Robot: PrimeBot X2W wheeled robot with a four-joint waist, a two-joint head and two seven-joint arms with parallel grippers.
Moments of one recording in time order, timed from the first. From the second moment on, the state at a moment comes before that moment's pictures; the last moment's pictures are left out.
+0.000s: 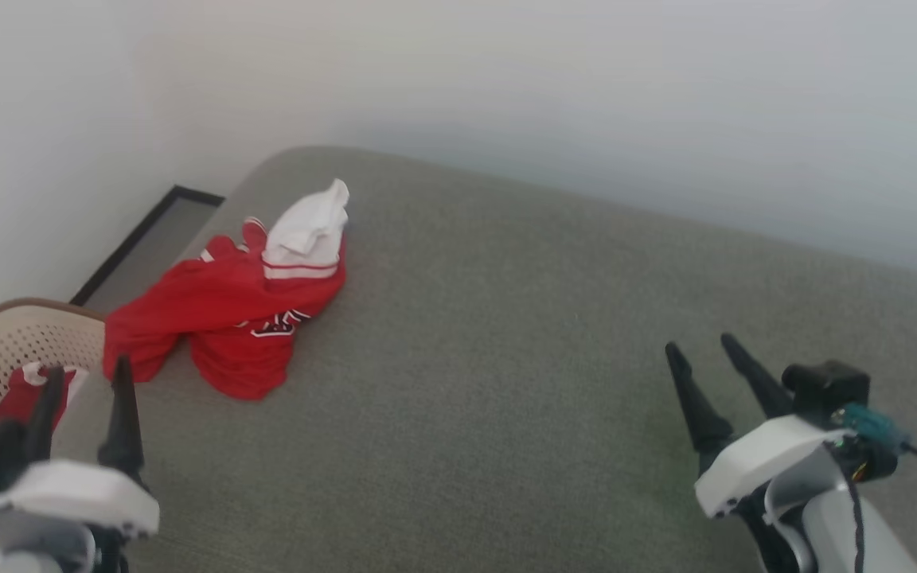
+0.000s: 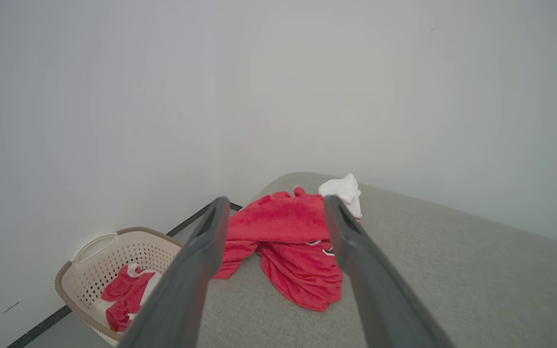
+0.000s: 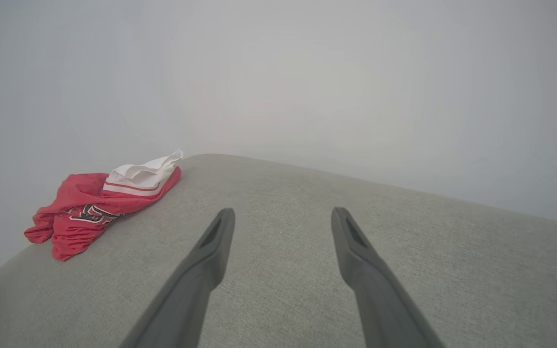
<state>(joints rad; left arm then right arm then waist) -0.04 0.34 0.05 0.18 -0.46 0.04 -0.19 -0.19 -0.16 0.16 0.34 0.38 0.13 -0.14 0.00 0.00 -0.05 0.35</state>
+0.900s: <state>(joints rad) -0.76 0.42 0.02 0.80 -0.58 -0.05 0.08 -0.42 -0.29 0.13 0.14 0.34 0.13 -0.04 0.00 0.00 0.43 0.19</state>
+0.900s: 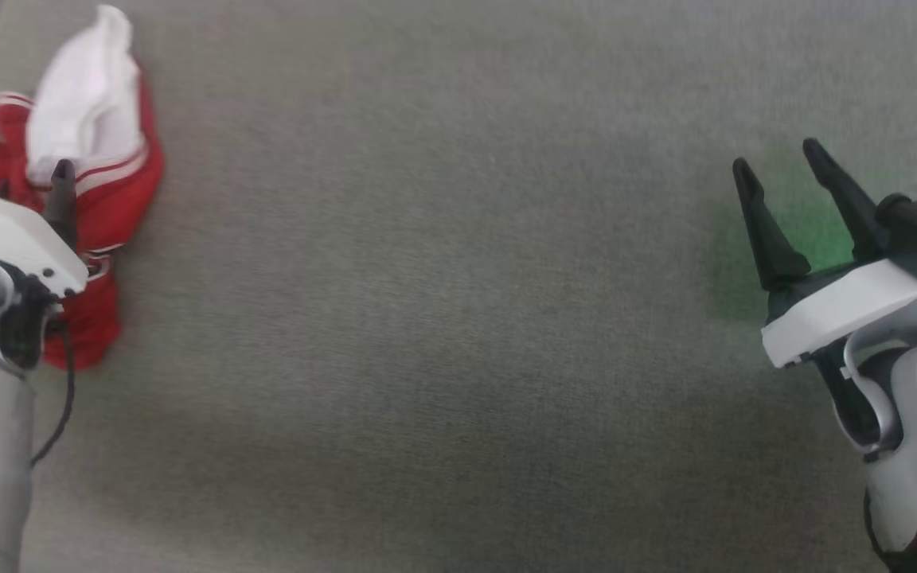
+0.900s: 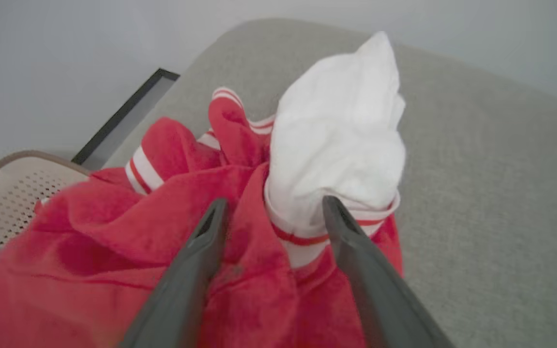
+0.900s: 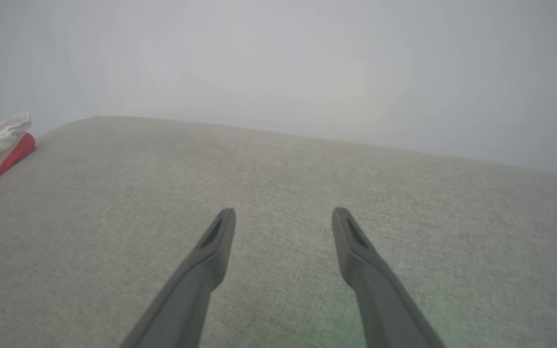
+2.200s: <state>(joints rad) -1.09 0.57 -0.16 1.02 -0.49 -0.12 0.06 -0.38 -0.26 0.08 0.16 0.33 0.13 -0.06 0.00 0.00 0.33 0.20</state>
